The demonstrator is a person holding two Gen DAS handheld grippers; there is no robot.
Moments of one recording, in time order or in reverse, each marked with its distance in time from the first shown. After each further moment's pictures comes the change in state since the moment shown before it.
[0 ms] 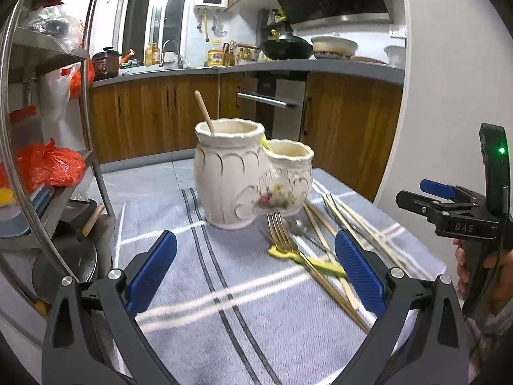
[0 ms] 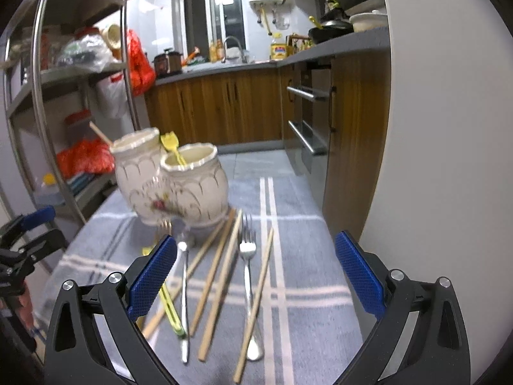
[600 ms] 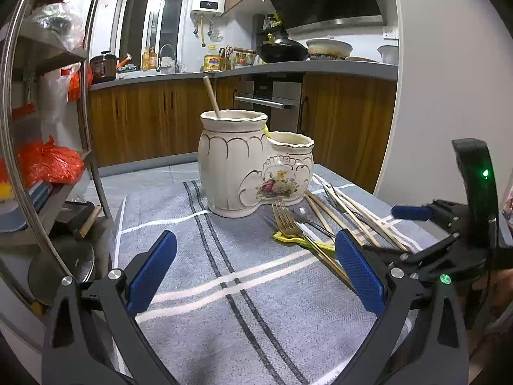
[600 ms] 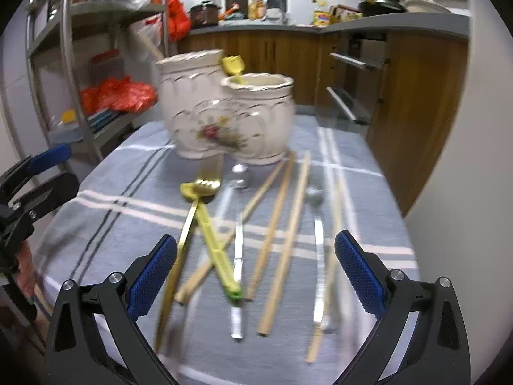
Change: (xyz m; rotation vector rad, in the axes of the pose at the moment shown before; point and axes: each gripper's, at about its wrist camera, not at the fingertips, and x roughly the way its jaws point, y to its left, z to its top) left arm -0.005 0.016 -0.023 0.001 -0.034 -0.027; right arm 0.026 0.071 -0.030 -0.153 0.175 0.102
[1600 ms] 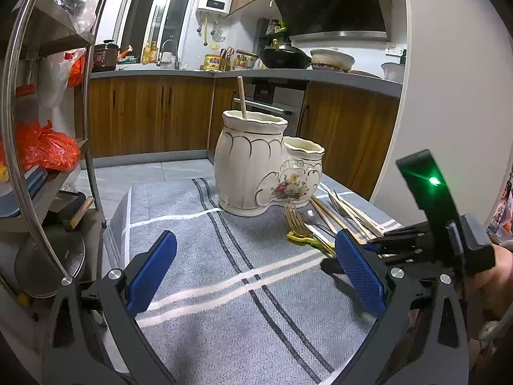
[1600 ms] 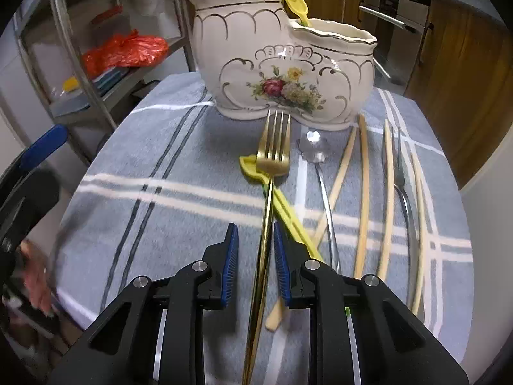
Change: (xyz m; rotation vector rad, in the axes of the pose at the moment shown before) left arm -0.004 0.036 -0.003 -0.058 -0.017 -0.063; right arm 0.049 0.046 0.024 0.032 0.245 0.052
